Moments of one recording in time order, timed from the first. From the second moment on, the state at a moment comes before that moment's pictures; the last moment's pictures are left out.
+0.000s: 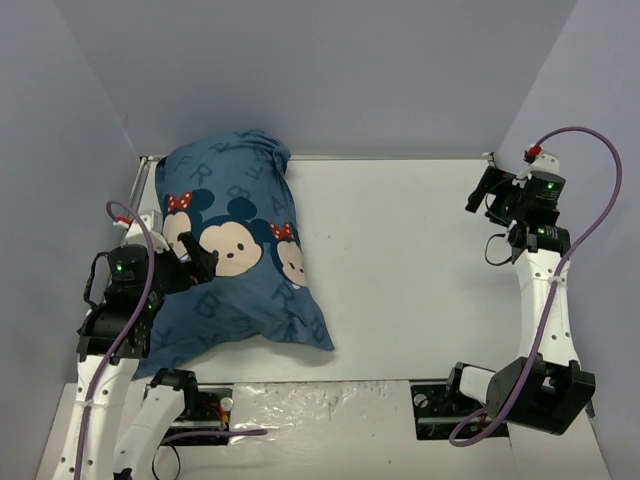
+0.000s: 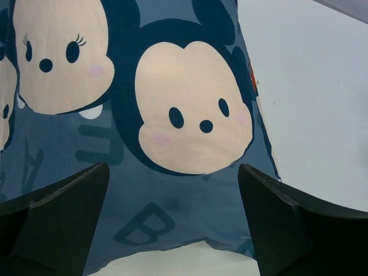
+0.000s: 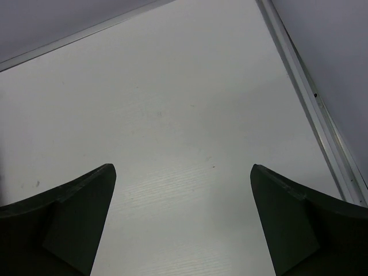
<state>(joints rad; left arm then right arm) -0.09 0.65 0.91 -0.74 0.08 -0.41 -0.26 1.19 1.14 -0.44 -0.10 0.18</state>
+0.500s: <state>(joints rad) -0.55 1.04 1.25 -0.87 -0.15 -0.41 -0.16 1.22 1.30 -0.64 -0.54 -0.34</state>
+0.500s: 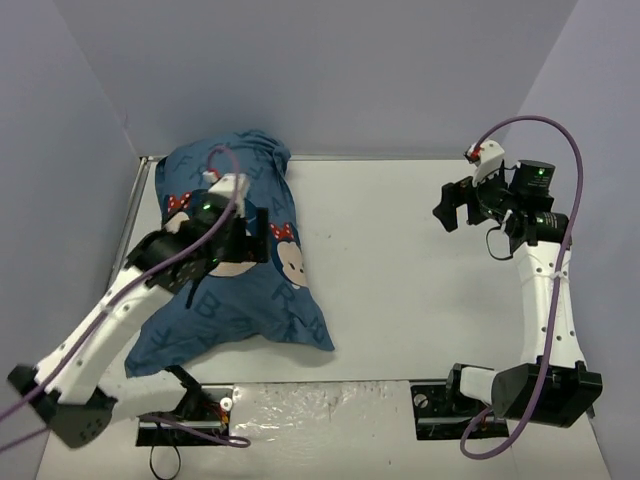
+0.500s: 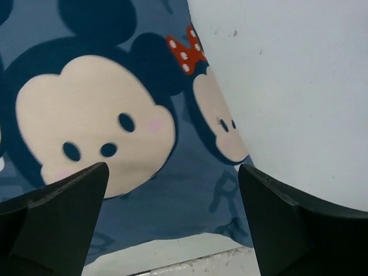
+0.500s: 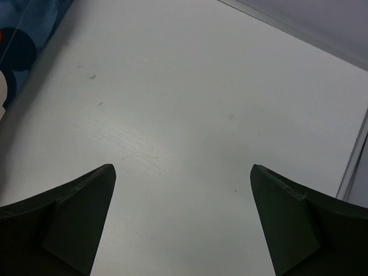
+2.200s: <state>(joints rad) -0.92 1.65 2.04 -1.12 0.03 -0.22 -0.21 1.30 1.23 -0.52 -0.74 -0.26</state>
